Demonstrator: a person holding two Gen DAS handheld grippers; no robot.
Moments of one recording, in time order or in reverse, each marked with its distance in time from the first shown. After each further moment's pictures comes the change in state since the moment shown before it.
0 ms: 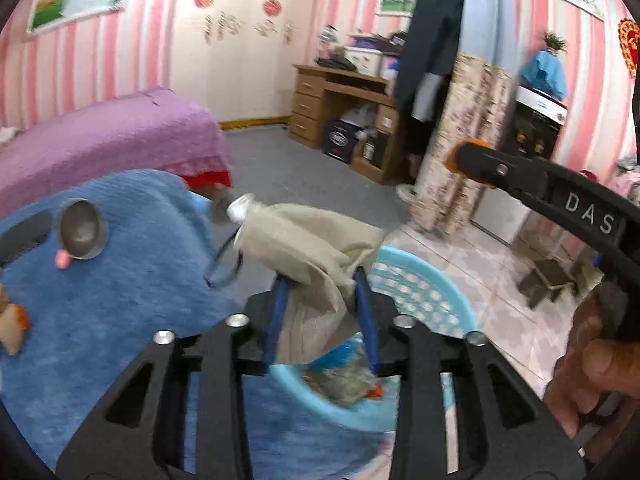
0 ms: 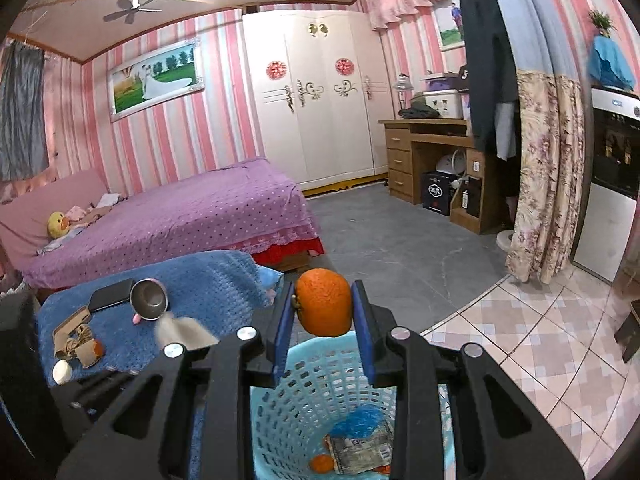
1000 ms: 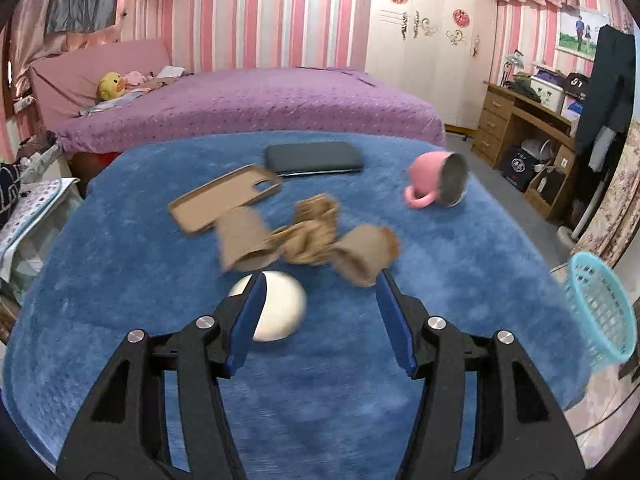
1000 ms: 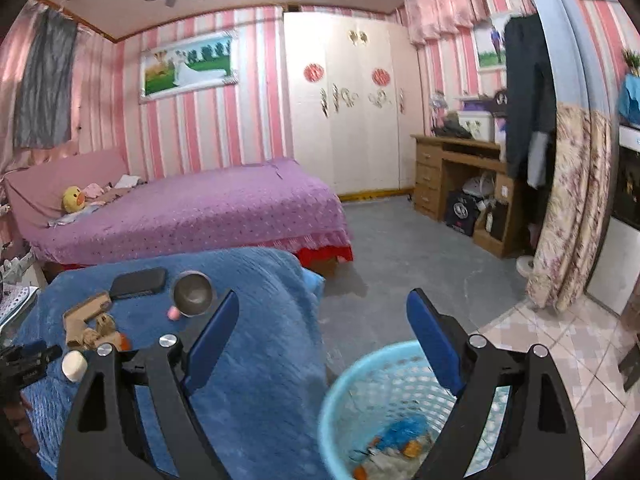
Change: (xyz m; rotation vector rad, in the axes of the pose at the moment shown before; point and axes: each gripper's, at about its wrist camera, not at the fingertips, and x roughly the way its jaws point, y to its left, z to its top) left arm -0.167 0.299 -0.091 -0.290 0.008 0.585; right arm 0.008 0.132 -0.022 -0.130 -0.045 0.076
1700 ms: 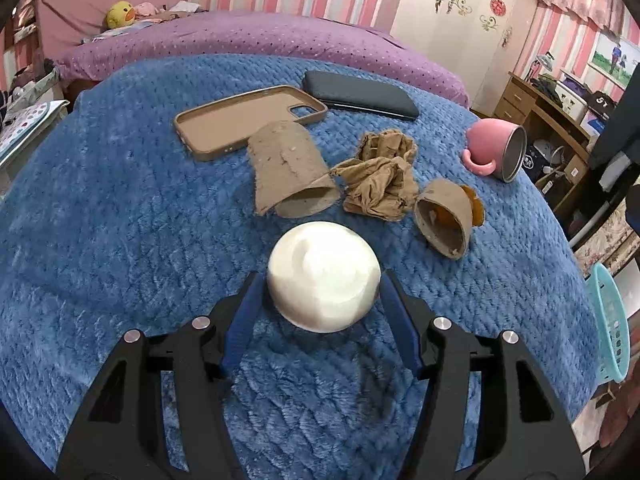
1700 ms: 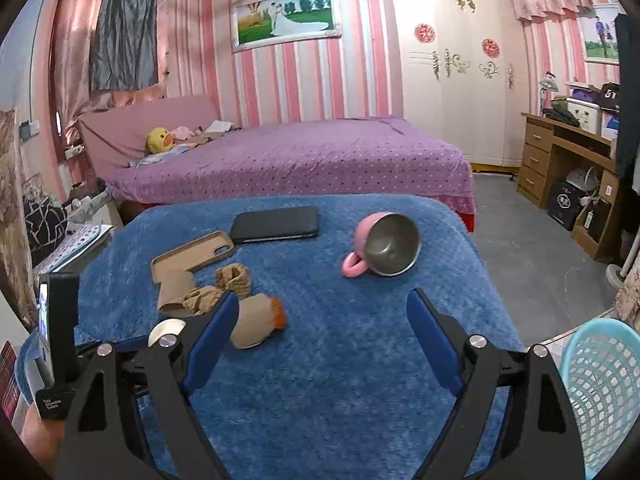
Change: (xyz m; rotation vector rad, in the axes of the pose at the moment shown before) left arm 0.072 0.051 -0.022 -0.154 0.172 -0.060; right arm 0.060 0.183 -0.060 -0.136 0.188 0.302
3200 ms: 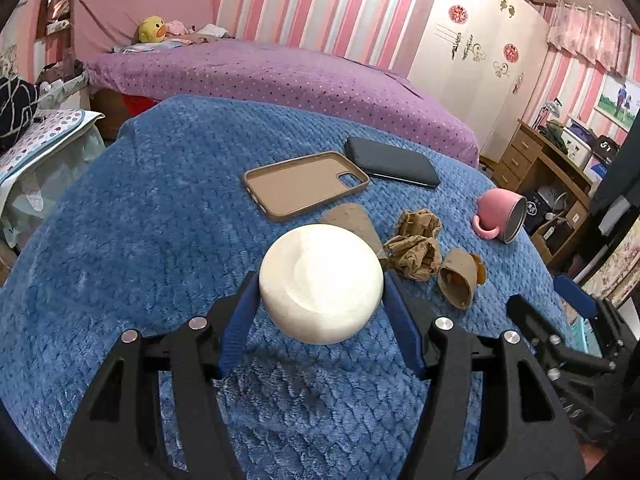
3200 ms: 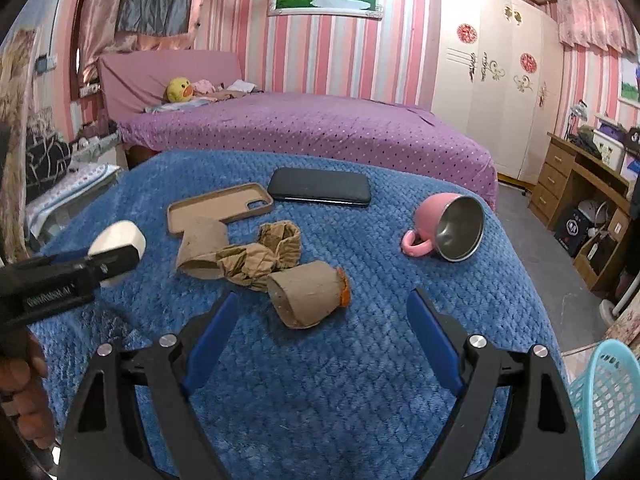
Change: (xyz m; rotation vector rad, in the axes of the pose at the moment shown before) left arm -0.060 0.051 0.022 -0.086 -0.144 0.009; right arm 0.038 0.078 -0.018 -0.183 0.080 -0.018
